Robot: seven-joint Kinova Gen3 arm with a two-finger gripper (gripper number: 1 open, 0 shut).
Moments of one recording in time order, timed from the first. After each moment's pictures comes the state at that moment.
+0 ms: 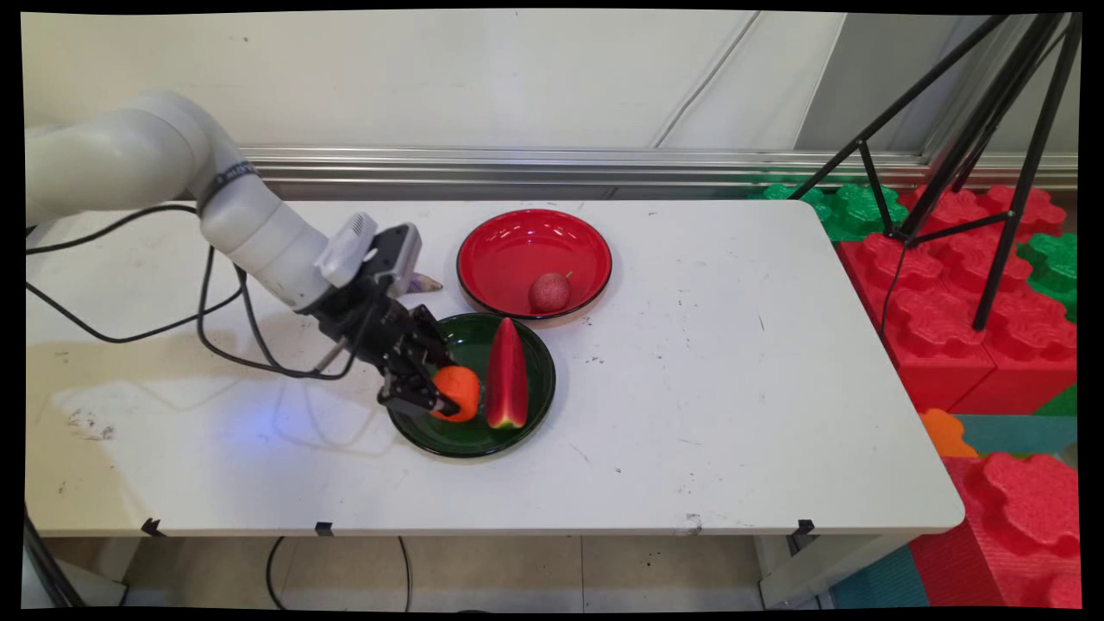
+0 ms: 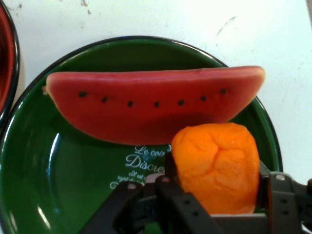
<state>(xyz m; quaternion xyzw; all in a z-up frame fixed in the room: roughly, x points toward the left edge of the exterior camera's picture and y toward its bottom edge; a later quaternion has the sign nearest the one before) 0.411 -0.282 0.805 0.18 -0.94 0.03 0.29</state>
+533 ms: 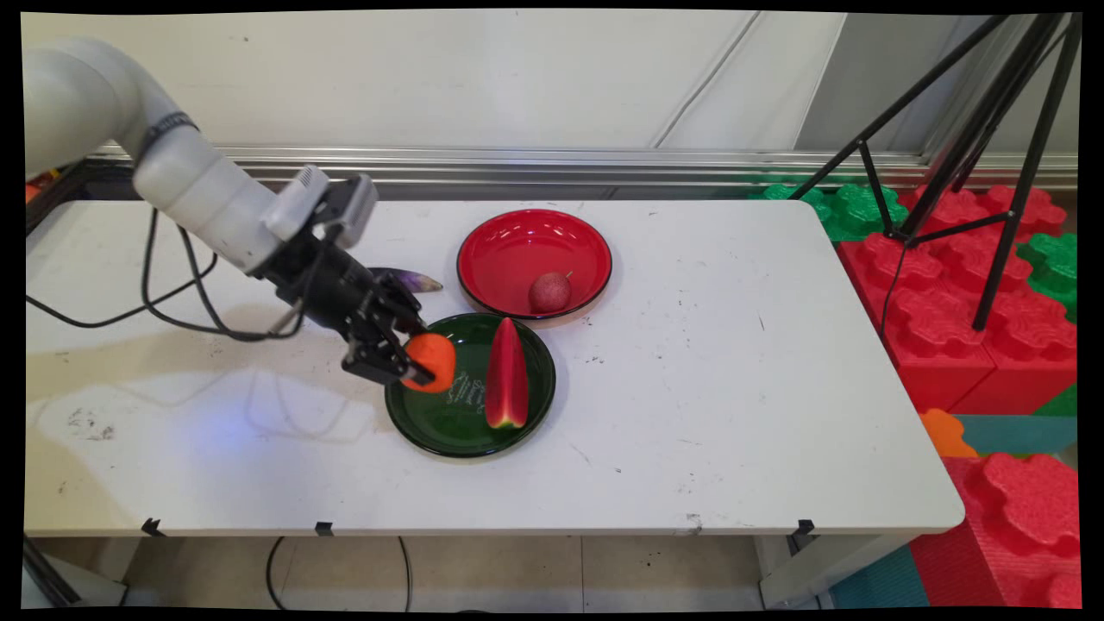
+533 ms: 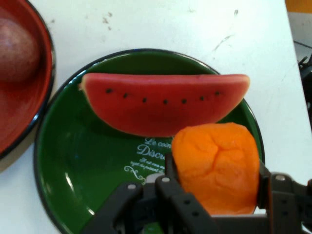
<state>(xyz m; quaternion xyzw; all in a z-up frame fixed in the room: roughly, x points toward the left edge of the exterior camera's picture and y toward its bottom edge) 0.446 -0.269 0.849 0.19 -0.93 0.03 0.31</state>
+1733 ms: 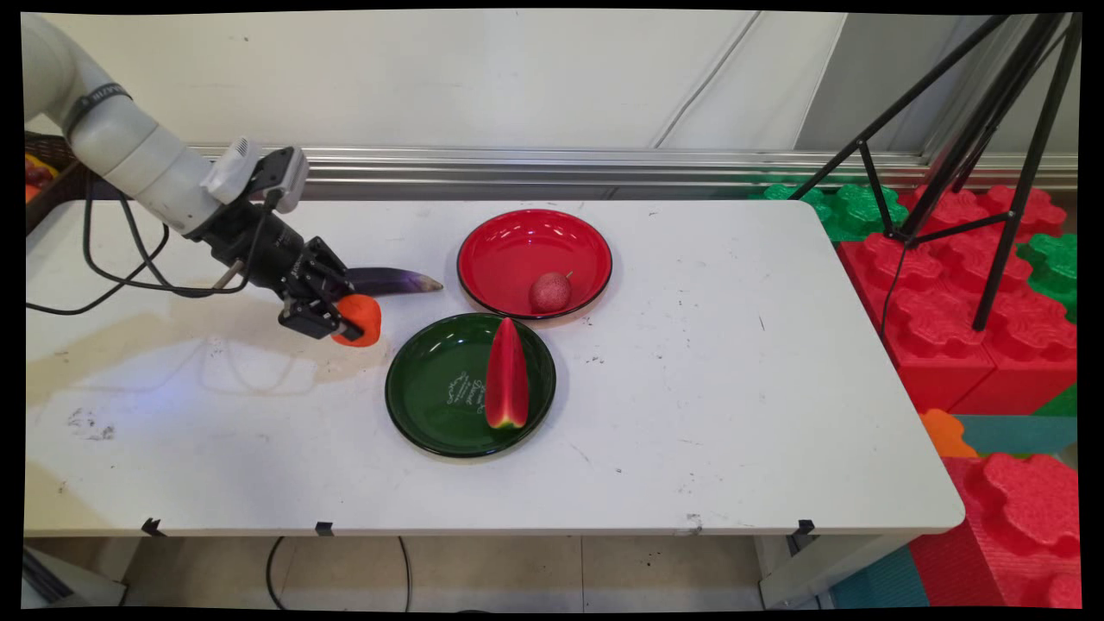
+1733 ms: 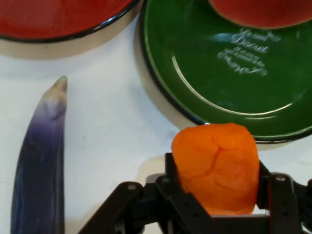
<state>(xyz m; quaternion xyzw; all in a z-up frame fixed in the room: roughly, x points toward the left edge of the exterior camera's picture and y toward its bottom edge) 0.543 -0.287 0.848 0.25 -0.93 0.06 0.25</state>
